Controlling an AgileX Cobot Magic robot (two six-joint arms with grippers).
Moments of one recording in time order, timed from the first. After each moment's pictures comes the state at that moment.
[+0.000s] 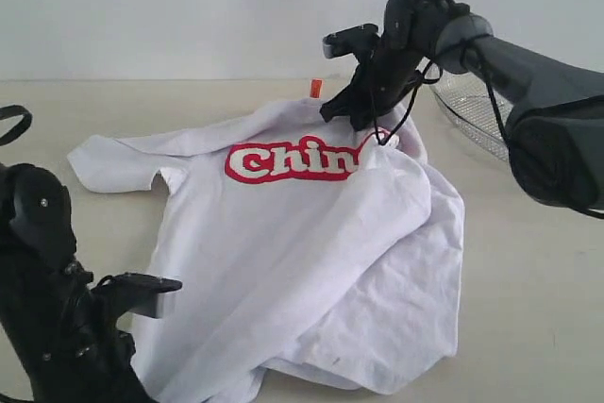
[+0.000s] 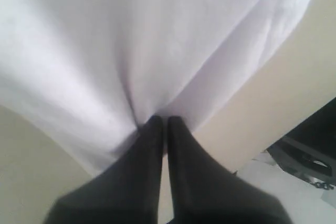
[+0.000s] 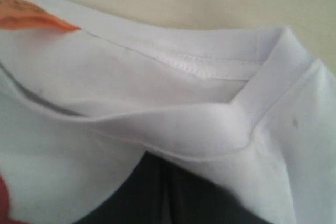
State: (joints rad) left arm -0.44 1.78 -0.68 -0.52 0.87 0.49; right arm 0.16 2.70 -2.51 0.10 0.98 -0.25
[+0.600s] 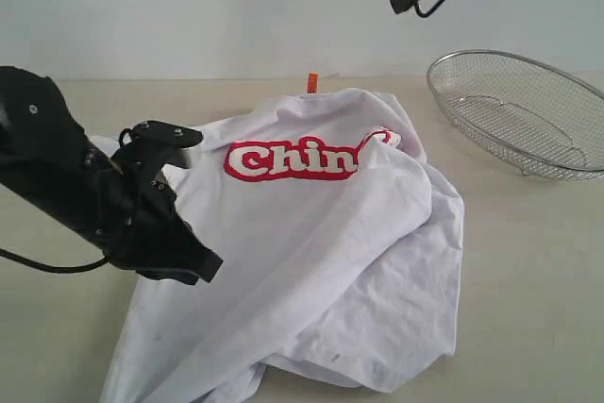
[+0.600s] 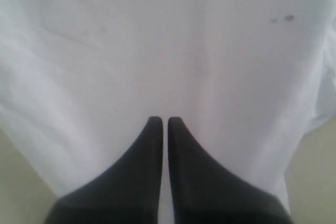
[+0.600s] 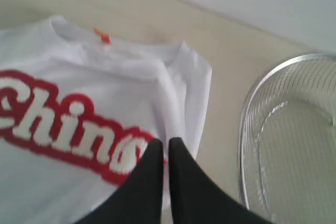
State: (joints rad) left arm -0.44 1.69 -0.87 -0.47 0.56 0.48; right arm 0.16 2.22 -2.32 0.03 1.21 -0.14
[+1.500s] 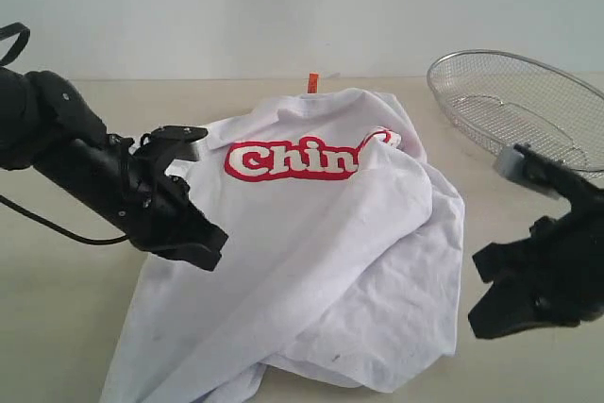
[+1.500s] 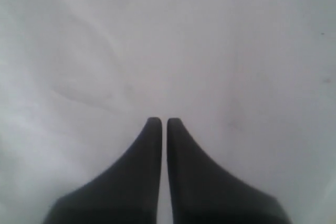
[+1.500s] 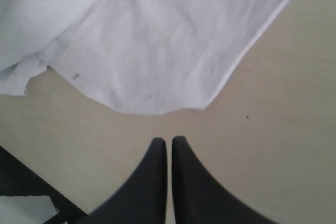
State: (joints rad) left arm -0.31 1.92 -1.00 -0.78 0.63 0.86; right arm -0.08 1.49 -0.63 0.81 0.89 -0.72
